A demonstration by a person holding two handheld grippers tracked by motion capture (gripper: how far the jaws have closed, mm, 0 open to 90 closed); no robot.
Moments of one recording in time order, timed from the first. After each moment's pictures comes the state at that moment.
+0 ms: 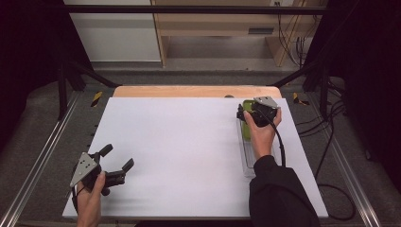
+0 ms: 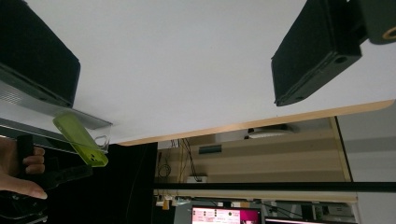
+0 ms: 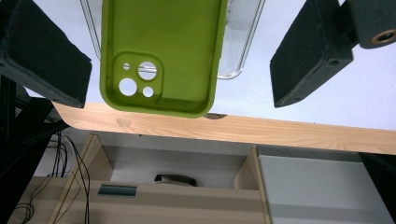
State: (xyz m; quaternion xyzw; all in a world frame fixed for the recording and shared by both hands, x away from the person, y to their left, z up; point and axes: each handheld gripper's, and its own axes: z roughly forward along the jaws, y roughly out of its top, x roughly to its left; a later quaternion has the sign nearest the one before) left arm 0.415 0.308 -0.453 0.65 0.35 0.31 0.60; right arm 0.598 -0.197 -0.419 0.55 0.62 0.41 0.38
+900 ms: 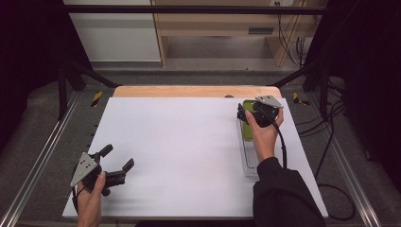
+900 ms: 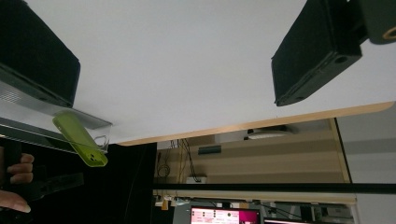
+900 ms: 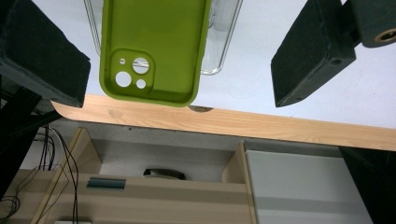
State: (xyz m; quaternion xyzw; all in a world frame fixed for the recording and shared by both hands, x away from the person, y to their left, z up) left arm 0.414 0.306 -0.452 0.65 0.36 0.31 0.60; right arm 0.583 -0.197 -0.401 0.54 0.62 0.43 0.37
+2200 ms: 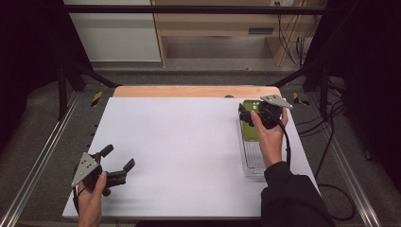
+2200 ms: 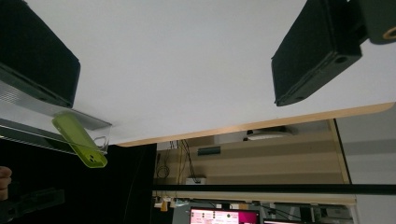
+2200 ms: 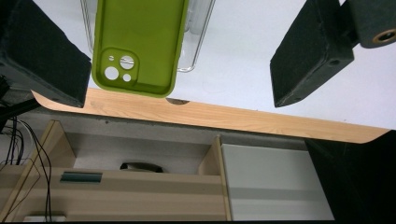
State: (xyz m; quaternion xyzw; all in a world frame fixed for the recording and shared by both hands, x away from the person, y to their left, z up) left arm 0.414 0.304 -0.452 0.65 0.36 0.31 0.60; right arm 0.558 -0.202 -0.374 0.51 0.63 0.47 0.34
